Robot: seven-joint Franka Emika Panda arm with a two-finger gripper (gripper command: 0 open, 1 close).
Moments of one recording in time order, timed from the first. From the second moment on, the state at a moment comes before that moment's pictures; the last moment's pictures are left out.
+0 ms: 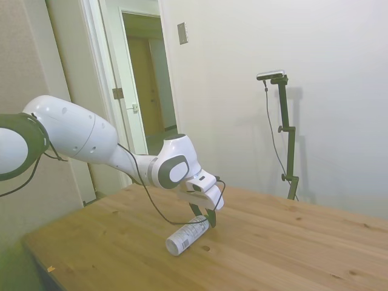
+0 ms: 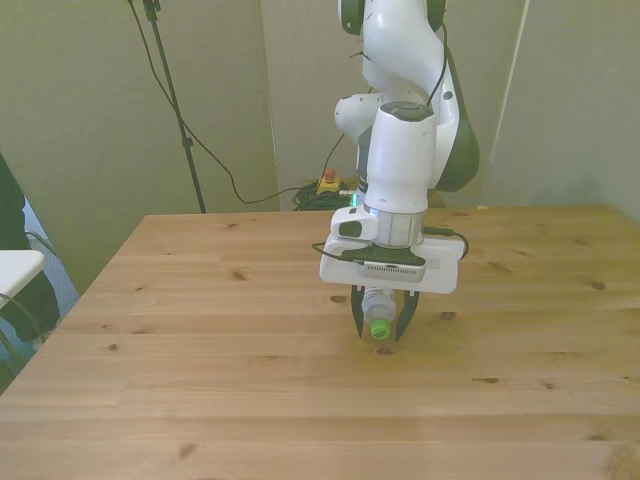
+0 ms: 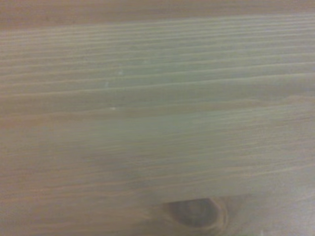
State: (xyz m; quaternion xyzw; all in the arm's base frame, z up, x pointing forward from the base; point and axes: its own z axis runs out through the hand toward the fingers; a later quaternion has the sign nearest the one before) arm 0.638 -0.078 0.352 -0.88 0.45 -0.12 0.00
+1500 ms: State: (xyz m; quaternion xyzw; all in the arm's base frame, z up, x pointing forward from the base) arm 0.603 -0.052 0.474 -0.71 0.59 -0.38 -0.01
